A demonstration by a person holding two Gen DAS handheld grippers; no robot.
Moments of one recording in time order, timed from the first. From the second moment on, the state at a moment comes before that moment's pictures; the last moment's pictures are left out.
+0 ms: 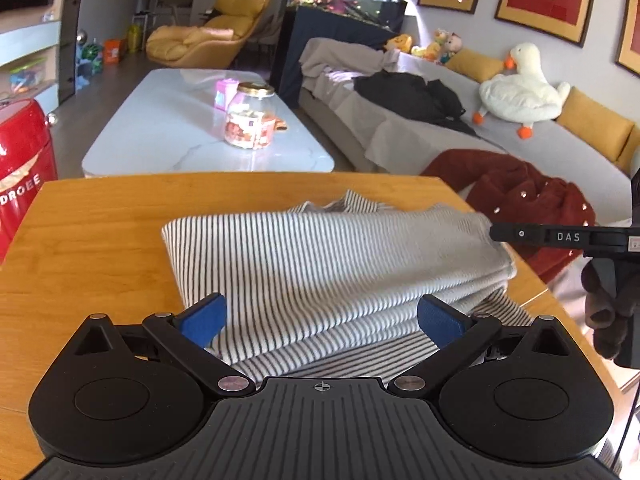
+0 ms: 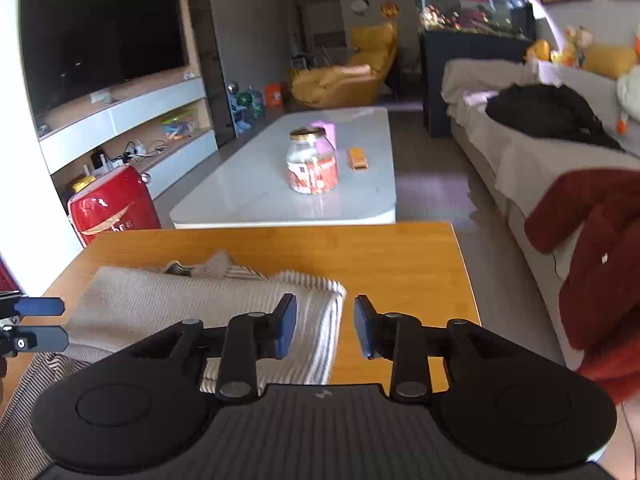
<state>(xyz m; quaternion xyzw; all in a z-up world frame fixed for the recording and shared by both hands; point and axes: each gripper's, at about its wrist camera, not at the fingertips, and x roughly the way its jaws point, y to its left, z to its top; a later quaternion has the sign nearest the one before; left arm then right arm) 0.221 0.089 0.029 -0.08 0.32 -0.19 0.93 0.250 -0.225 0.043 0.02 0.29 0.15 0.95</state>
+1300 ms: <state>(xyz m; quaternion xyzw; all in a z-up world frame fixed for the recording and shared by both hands) 0.264 0.107 0.009 -0.12 0.35 -0.22 0.90 0.251 -0.167 -0.004 0.01 0.35 0.21 0.91</state>
